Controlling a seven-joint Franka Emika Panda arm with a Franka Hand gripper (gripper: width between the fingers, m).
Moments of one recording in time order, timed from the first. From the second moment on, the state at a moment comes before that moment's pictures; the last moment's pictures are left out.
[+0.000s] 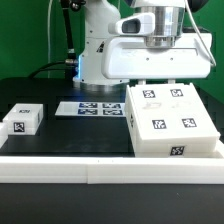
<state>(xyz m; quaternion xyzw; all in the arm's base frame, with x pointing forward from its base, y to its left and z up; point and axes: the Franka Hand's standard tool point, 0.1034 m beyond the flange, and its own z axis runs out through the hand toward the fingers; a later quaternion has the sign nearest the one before) 0.483 0.076 0.074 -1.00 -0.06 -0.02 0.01</state>
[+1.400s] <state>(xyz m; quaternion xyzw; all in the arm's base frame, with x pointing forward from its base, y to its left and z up) 0.501 0.079 0.105 -1.00 -0.05 0.02 0.01</state>
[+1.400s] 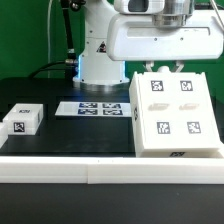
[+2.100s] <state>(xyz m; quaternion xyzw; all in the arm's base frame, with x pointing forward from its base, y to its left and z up) 0.523 0.074 0.118 -1.00 -0.05 0.03 0.01</state>
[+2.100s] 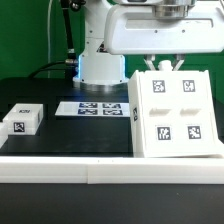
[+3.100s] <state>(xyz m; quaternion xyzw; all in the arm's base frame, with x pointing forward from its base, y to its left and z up) 0.548 0.076 0.135 -1.00 -0.06 0.04 0.02</state>
